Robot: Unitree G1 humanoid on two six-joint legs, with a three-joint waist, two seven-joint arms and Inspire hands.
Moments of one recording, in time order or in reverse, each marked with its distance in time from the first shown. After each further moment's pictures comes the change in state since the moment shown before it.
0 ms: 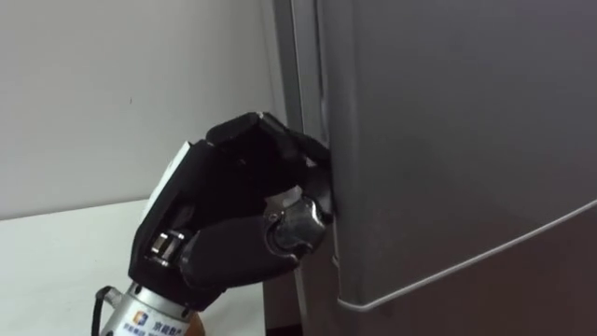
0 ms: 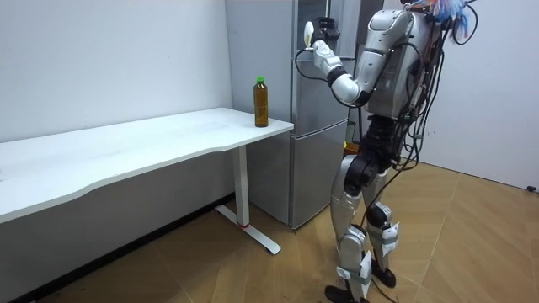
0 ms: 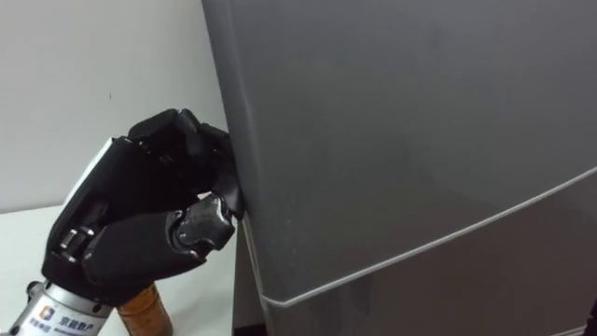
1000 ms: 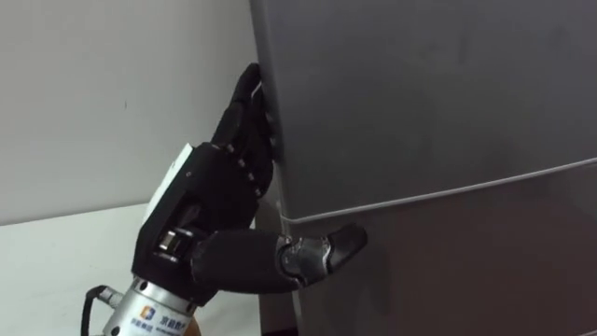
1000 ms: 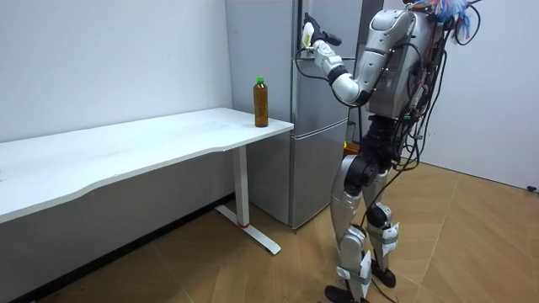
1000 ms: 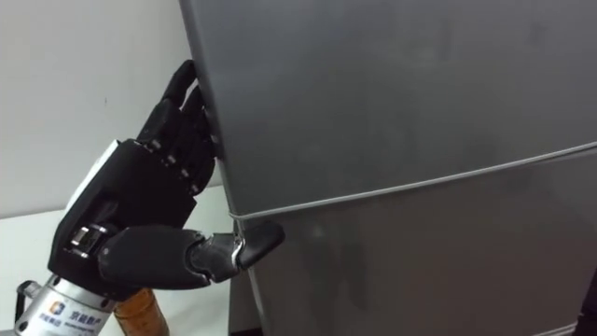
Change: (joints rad) left arm -0.014 -0.003 0.010 0.002 0.073 0.032 0.044; right arm 0.022 0.002 -0.030 -0.023 0.002 0.000 -0.003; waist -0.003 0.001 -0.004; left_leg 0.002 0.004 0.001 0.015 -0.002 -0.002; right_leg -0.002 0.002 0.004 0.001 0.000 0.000
